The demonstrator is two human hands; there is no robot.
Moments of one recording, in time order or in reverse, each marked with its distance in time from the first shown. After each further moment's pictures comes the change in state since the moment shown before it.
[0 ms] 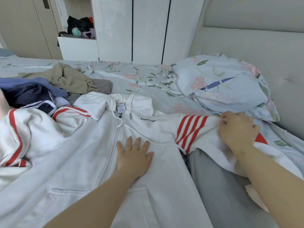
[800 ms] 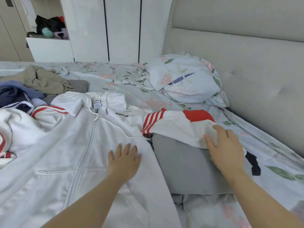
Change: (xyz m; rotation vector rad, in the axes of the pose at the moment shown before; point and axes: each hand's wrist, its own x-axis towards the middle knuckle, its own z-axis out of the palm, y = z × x) left_hand -0.076 0.054 0.010 -0.132 -0.064 0.036; right_hand -0.103 0.108 -0.058 0.126 0.046 -0.033
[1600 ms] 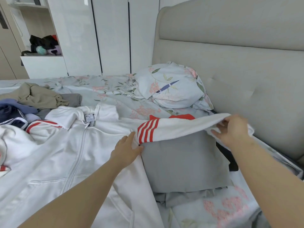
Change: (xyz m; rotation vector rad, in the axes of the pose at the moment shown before) left_hand -0.003 0.047 -0.052 -0.453 0.091 0.122; right_hand 0.070 0.028 -0.064 1.419 0.032 0.890
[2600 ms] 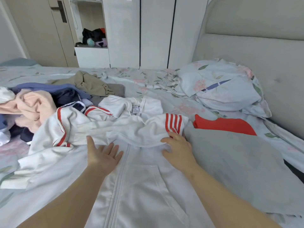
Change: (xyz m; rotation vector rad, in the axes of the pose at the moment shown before) left_hand -0.046 -0.153 -0.099 -1.909 0.472 -0.563; right_hand -0.118 0.200 0.139 -1.317 -0.780 -0.783
